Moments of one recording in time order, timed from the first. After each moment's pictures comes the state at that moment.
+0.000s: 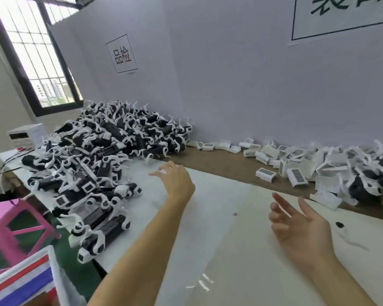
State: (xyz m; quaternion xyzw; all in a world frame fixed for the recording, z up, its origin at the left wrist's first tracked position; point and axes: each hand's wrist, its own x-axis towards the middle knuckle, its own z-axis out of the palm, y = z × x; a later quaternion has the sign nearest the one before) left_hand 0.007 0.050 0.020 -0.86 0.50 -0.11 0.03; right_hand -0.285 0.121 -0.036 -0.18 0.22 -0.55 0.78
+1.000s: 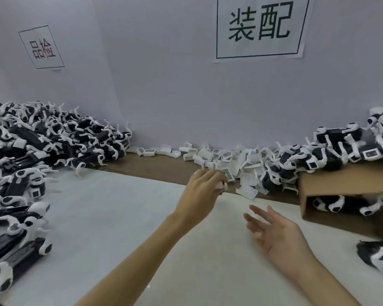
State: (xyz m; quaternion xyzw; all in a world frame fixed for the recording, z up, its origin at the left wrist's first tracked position) left_hand -0.165 0.093 0.012 -0.35 0.84 -0.04 -0.41; right_hand -0.381 0.175 -0.026 -0.21 0.34 -0.57 0.72
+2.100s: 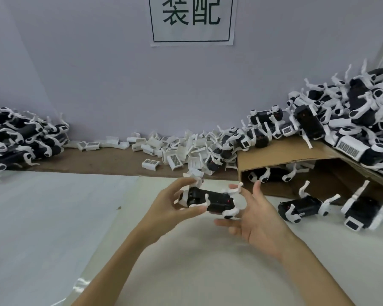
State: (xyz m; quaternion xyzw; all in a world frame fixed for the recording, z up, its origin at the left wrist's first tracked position) left_hand -0.210 0.158 -0.010 -0.34 0.71 0.48 -0.39; right_hand -0.439 0.238 0.001 -0.27 0.40 -0.54 0.69
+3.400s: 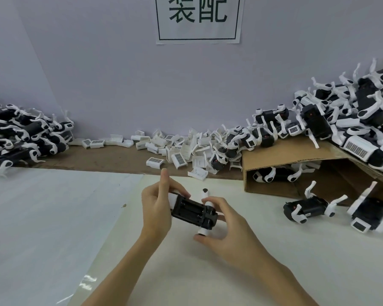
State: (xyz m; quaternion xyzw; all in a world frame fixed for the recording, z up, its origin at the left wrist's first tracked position) left_hand -0.214 0.164 -0.008 -0.33 0.57 0.41 -0.64; right_hand -0.388 0.246 -0.033 -0.66 0.58 -0.40 0.25
